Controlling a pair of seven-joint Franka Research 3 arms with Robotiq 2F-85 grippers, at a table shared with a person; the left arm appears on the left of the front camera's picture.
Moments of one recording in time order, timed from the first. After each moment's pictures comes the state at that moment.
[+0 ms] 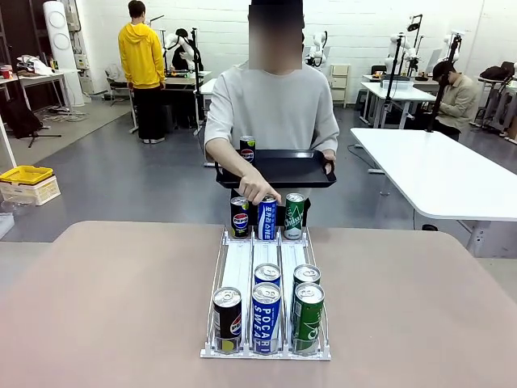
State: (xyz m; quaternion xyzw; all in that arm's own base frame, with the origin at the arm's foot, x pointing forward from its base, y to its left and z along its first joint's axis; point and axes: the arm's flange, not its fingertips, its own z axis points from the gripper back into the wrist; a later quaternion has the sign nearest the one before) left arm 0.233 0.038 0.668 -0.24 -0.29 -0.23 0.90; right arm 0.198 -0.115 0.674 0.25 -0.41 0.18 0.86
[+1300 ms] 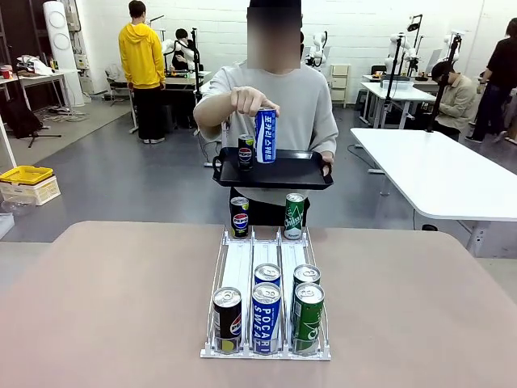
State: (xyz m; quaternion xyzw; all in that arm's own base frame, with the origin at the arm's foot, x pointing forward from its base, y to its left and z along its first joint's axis) left arm 0.233 0.038 0.668 -0.24 -0.29 -0.23 0.90; right arm 0.198 -0.115 0.674 0.25 -0.41 0.18 0.86
